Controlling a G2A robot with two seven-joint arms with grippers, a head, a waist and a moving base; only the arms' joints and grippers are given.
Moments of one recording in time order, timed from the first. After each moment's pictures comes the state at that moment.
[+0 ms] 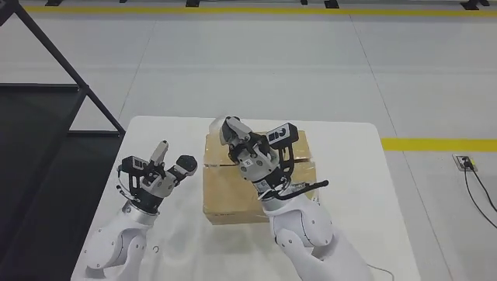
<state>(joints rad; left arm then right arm) 1.22 -1.24 -1.52 -1.65 -0.58 -0.21 -0.52 -0.86 -1.48 0.91 -1.65 0.84 -0.31 0.24</state>
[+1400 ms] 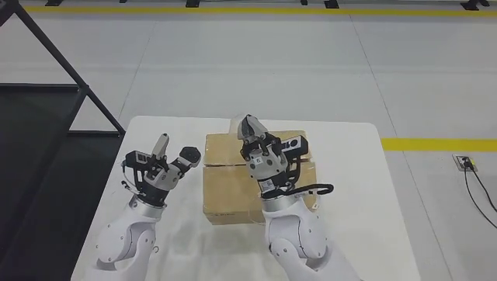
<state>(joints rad) 1.17 -1.26 -1.47 -1.62 -0.61 -0.29 -0.47 -0.95 -1.55 0.95 -1.66 0.80 -0.40 0.07</state>
